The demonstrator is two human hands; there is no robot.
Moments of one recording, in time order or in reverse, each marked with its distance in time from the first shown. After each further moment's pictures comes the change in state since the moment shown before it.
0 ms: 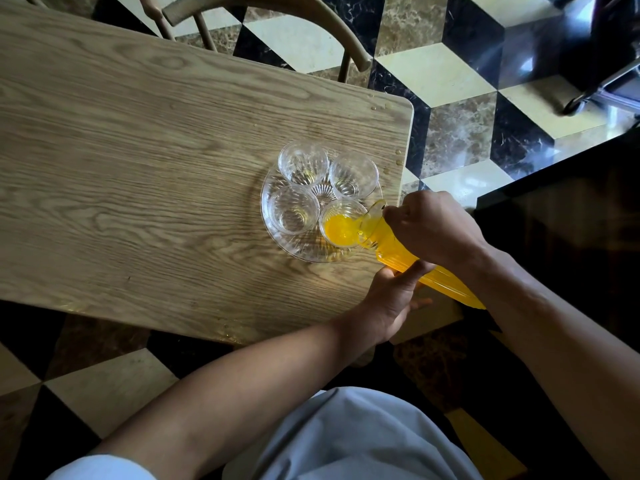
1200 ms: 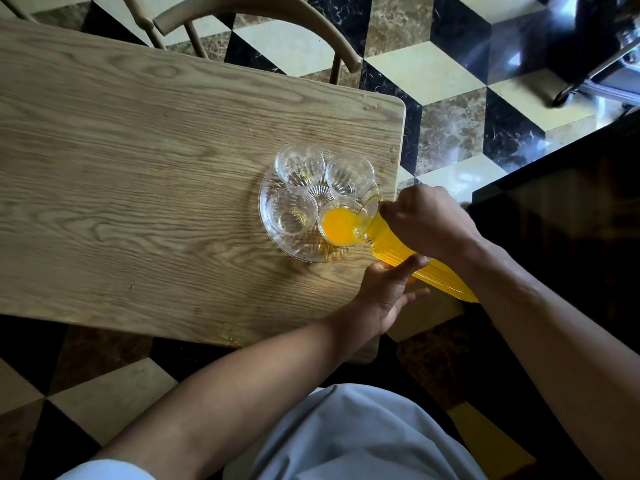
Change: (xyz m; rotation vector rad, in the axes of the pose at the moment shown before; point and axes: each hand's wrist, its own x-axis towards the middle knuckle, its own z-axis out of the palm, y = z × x) left_hand 0.004 0.005 -0.013 -0.005 -0.027 -0.070; right_hand -0.001 -0.005 0.001 0.048 0.019 0.029
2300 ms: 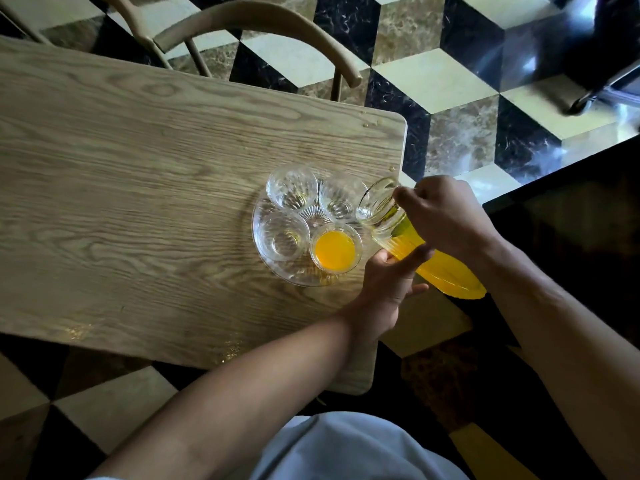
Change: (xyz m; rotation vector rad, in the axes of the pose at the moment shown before) left_hand 0.035 0.033 0.030 0.104 0.146 0.162; right_hand 0.046 0.026 -0.025 0.266 0.075 -0.019
